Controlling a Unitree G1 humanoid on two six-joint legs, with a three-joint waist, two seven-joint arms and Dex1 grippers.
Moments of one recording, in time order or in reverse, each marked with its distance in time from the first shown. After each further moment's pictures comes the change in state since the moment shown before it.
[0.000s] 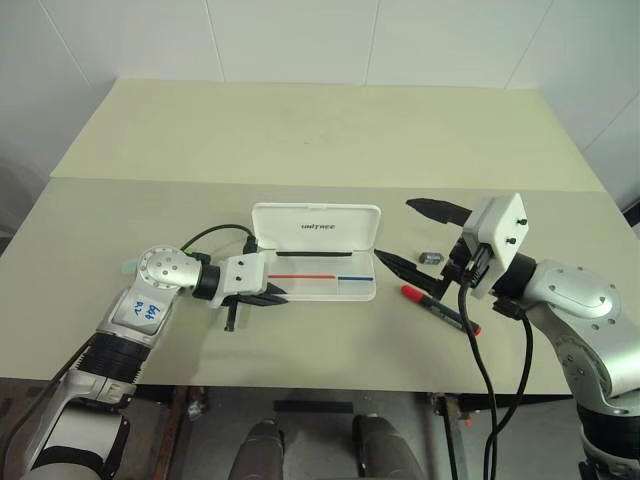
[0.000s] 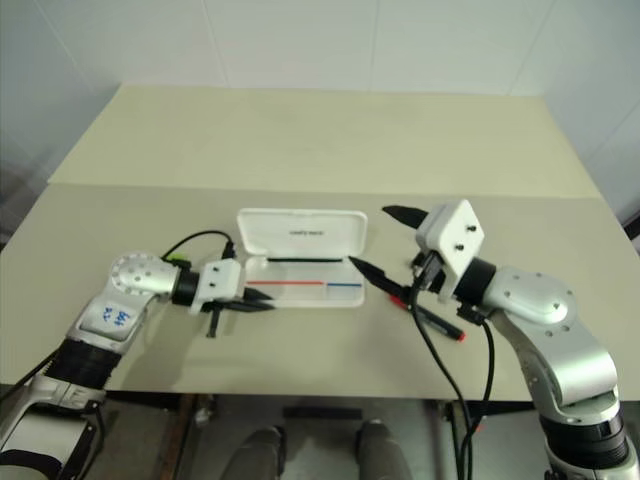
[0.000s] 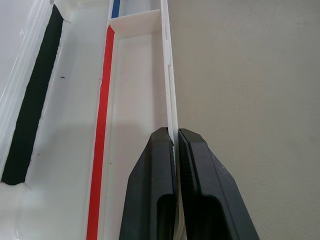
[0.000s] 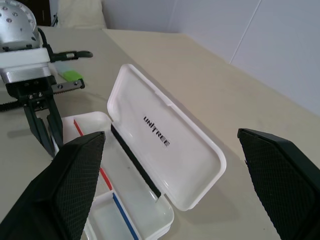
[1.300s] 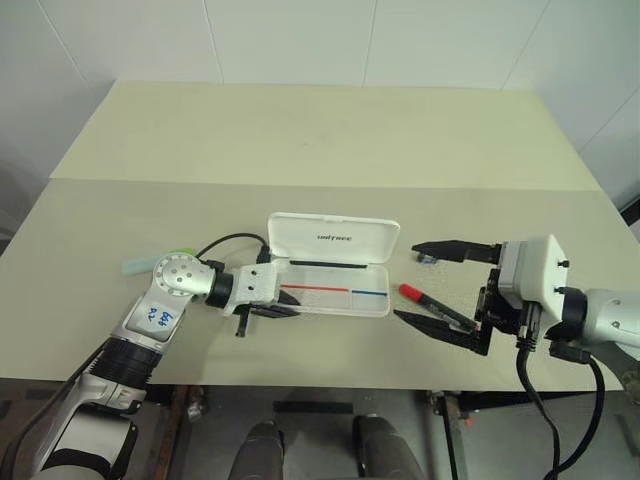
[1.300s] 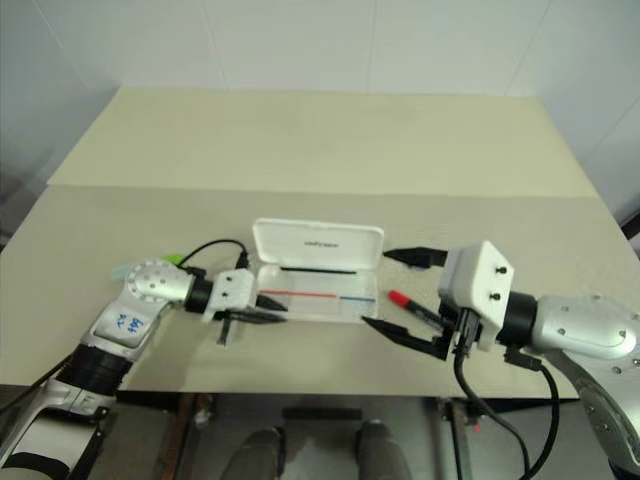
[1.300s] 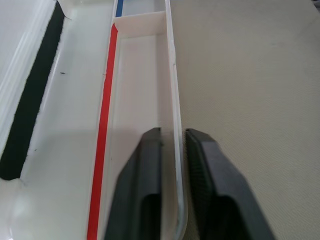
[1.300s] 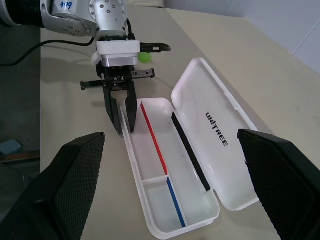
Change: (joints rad) left arm 0.016 -0.037 -0.035 -0.033 0.009 0.029 0.013; right arm 0.152 -0.194 -0.154 -0.154 0.174 0.030 0.170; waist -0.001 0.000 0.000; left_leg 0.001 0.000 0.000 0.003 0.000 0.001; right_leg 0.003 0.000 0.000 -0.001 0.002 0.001
